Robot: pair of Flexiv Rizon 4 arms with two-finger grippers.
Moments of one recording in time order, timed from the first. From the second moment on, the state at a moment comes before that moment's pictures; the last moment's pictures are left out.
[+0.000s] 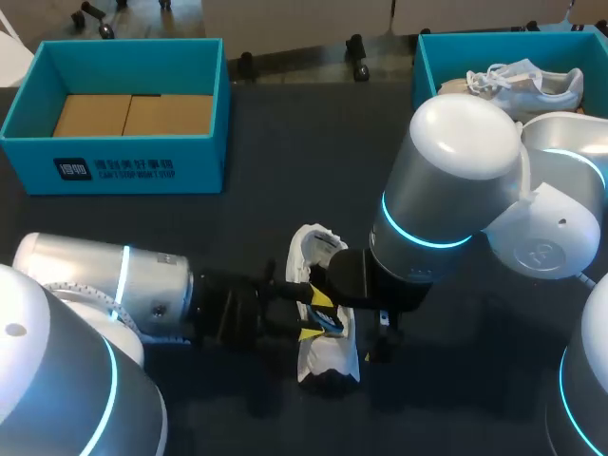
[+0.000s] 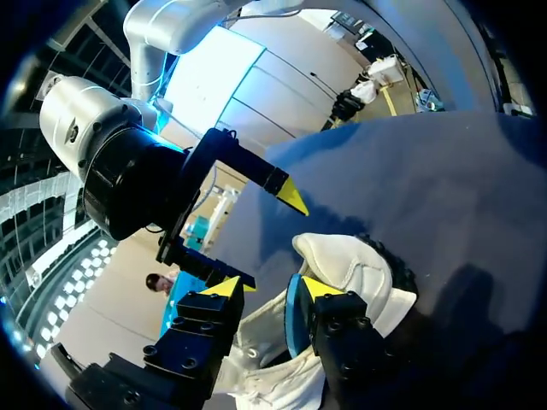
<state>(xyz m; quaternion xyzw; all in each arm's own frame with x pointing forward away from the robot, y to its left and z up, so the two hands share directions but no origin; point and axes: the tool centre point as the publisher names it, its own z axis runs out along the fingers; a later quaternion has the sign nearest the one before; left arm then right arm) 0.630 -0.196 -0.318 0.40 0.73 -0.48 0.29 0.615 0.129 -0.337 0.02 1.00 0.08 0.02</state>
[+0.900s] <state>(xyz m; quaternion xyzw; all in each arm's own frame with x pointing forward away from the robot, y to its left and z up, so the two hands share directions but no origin) 0.644 -0.136 -0.308 0.46 0.75 -0.42 0.21 0.616 0.123 -0.337 0.02 1.00 0.07 0.02</state>
